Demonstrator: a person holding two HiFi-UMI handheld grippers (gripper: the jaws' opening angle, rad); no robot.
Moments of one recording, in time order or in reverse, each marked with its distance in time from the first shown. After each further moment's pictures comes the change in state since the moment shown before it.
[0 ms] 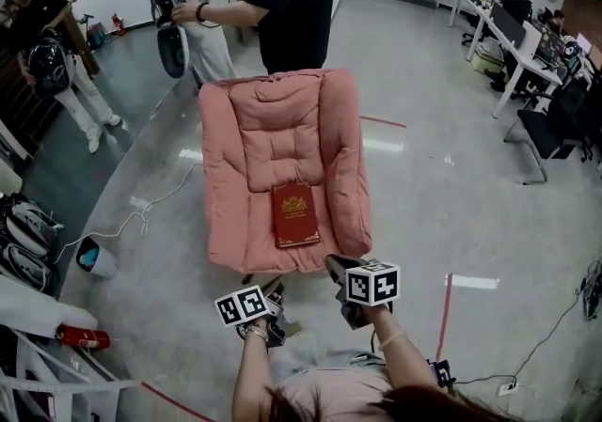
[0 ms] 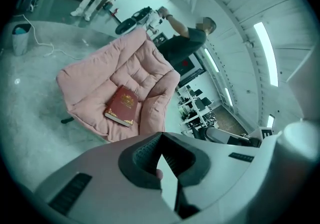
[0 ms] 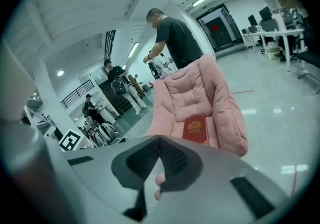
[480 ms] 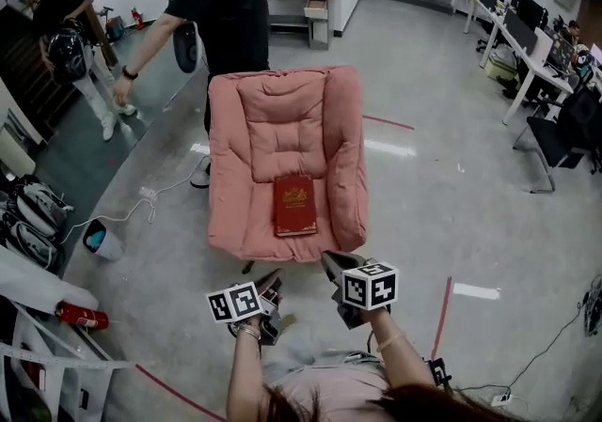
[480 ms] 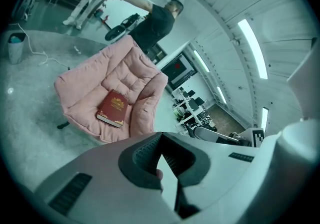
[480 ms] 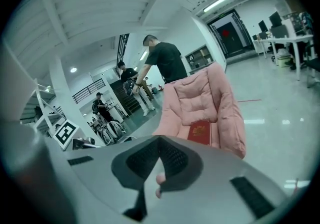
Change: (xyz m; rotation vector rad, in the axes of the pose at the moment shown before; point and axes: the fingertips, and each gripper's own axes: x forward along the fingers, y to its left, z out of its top) left arm -0.032 -0.059 -0.027 0.086 -0.052 -0.045; right arm -0.048 0.016 -0.009 -0.098 -0.044 0.086
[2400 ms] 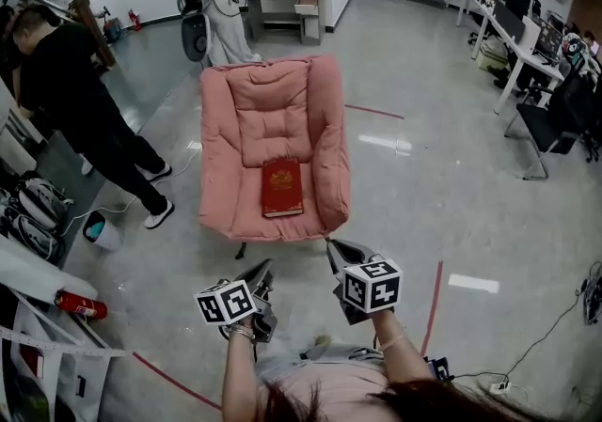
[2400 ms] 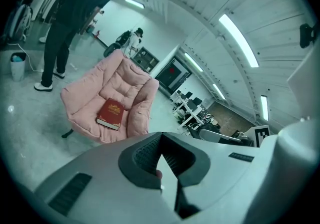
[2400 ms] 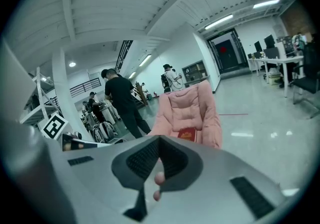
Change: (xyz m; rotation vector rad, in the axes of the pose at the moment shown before) left arm -0.049 -0.068 -0.046 0.128 -0.091 0.035; right arm -0.110 0.005 -0.011 -0.090 -0.097 -0.107
